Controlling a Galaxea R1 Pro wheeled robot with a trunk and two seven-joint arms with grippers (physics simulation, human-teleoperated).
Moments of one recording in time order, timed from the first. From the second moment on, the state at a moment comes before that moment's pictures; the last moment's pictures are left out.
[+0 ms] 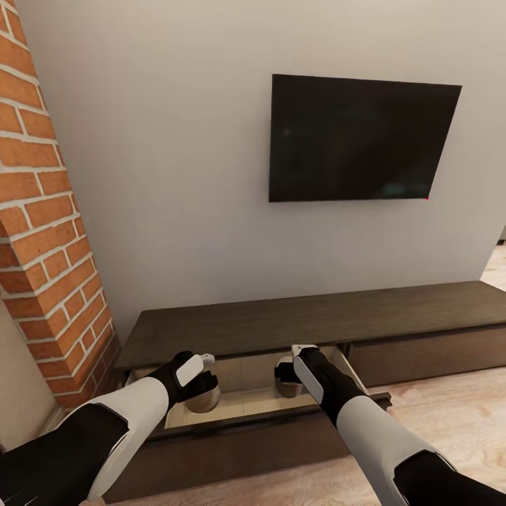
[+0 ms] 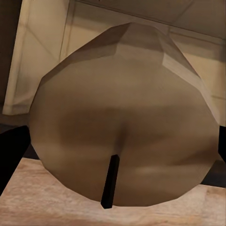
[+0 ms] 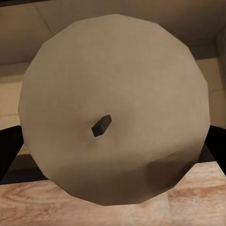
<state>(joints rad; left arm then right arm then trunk) -0.99 -0.13 -0.41 -0.10 0.92 0.50 0.46 -0.83 0.12 0.33 -0.53 -0.44 0.68 -0.28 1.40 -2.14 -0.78</state>
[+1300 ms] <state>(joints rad) -0.99 -0.13 -0.42 -0.10 0.92 0.50 0.43 -0.83 0.12 0.33 -0.53 -0.44 0.68 -0.28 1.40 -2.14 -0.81</state>
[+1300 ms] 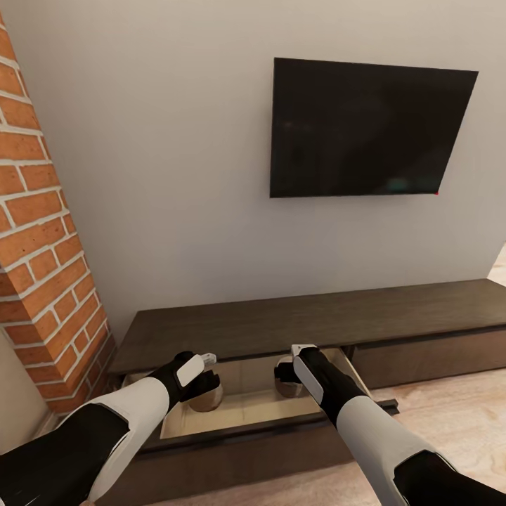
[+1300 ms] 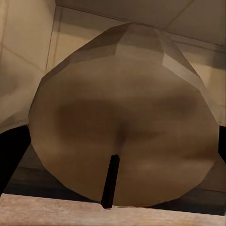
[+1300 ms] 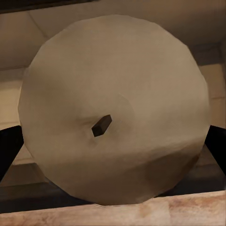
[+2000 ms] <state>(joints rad) -0.99 -0.13 -0.42 -0.10 0.92 0.50 0.43 -0.83 0.13 0.33 -0.53 -0.44 0.68 -0.28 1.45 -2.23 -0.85</state>
